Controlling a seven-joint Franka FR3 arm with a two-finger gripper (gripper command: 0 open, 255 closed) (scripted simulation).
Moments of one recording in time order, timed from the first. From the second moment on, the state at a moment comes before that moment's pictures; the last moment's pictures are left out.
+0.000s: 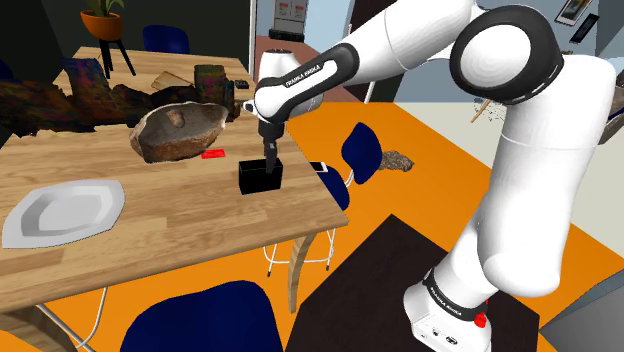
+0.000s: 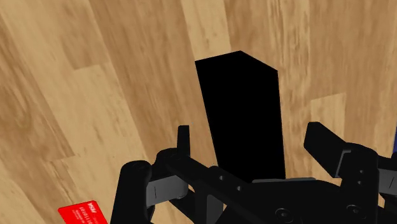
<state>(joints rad) 0.21 0.35 -0.10 -1.95 0.06 2.29 -0.88</state>
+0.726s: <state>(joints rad) 0.21 0.39 -0.10 -1.96 0.06 2.33 -0.88</state>
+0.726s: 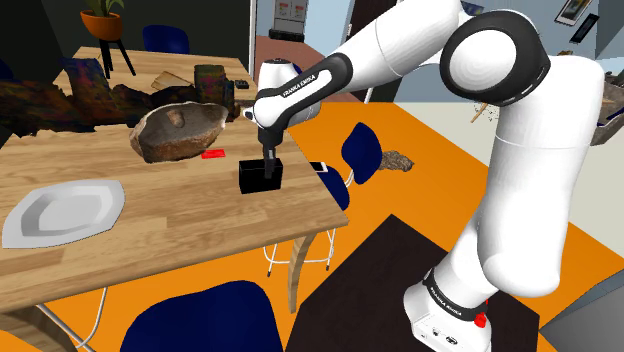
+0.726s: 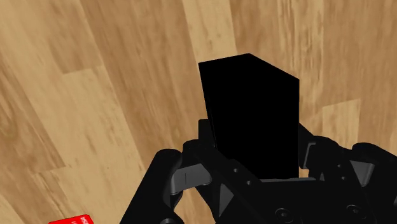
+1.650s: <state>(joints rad) 0.21 0.32 -0.10 -1.92 0.05 2.23 -0.88</state>
